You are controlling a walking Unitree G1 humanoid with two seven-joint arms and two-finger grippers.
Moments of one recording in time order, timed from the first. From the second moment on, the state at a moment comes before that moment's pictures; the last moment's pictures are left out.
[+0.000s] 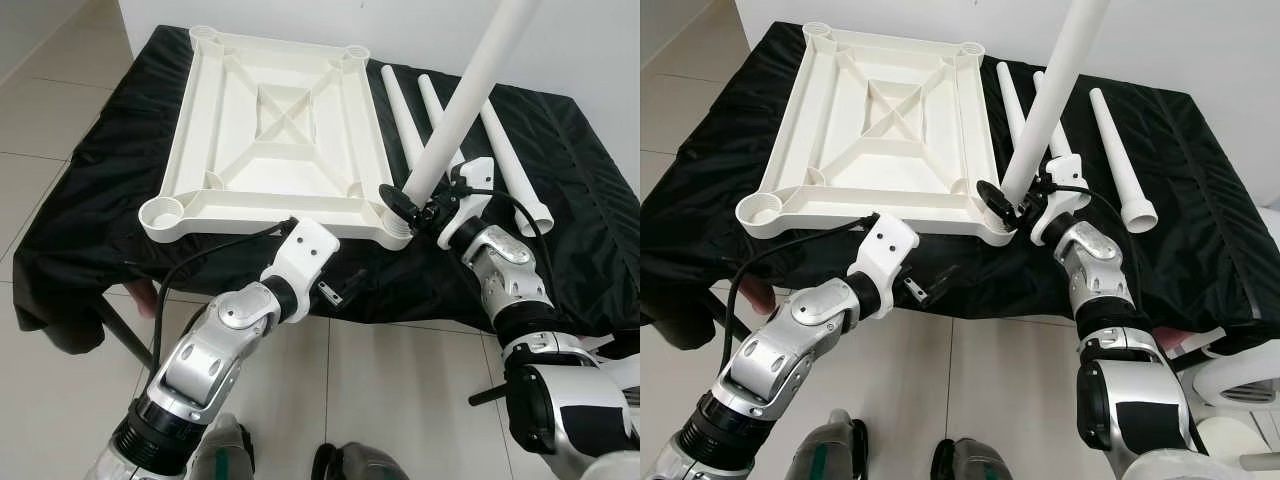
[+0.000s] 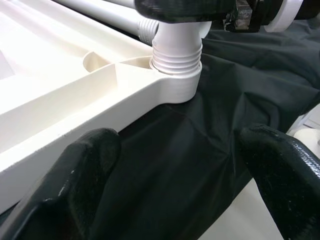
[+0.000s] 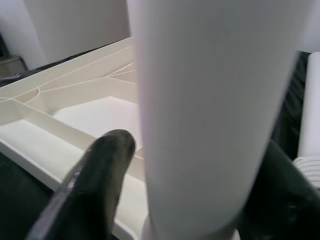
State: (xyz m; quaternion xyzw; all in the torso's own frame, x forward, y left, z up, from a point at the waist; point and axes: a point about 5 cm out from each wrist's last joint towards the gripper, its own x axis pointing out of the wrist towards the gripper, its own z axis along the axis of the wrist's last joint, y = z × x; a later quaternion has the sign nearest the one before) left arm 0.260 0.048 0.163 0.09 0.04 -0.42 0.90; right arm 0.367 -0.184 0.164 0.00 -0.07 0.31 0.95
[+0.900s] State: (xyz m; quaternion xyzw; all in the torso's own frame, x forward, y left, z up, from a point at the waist) left arm 0.260 0.048 0.164 0.09 0.04 -0.42 0.90; right arm 0.363 -0.170 0.154 0.04 -0.10 0.14 0.98
